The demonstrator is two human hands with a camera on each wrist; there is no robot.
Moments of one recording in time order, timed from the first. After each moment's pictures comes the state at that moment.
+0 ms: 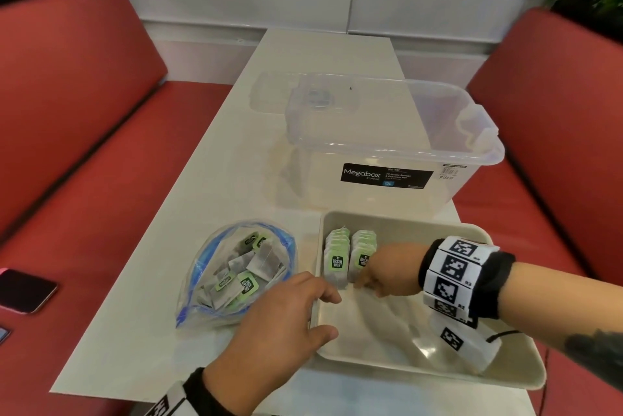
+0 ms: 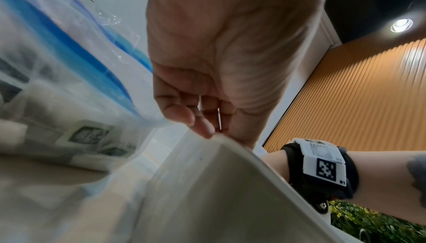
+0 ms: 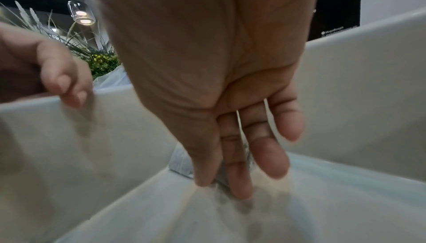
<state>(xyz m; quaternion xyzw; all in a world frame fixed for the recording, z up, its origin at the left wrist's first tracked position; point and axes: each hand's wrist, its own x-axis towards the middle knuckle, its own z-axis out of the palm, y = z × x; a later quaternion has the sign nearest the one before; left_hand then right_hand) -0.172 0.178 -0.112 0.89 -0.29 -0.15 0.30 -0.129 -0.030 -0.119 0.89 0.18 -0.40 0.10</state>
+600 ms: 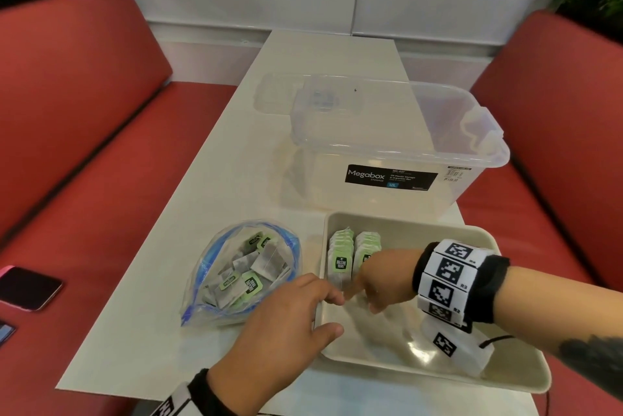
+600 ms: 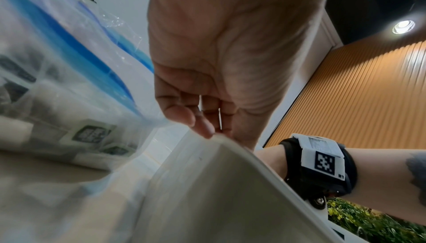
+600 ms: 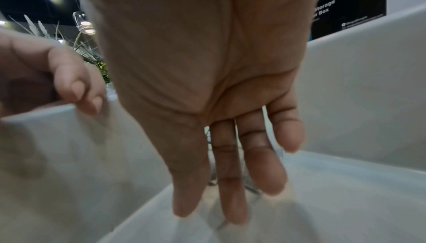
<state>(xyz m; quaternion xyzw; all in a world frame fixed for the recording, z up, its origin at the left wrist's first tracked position) -0.174 0.181 -0.116 0.89 -0.29 -0.15 0.31 -0.128 -0.018 -0.122 0.89 0.22 -0.39 0.05</state>
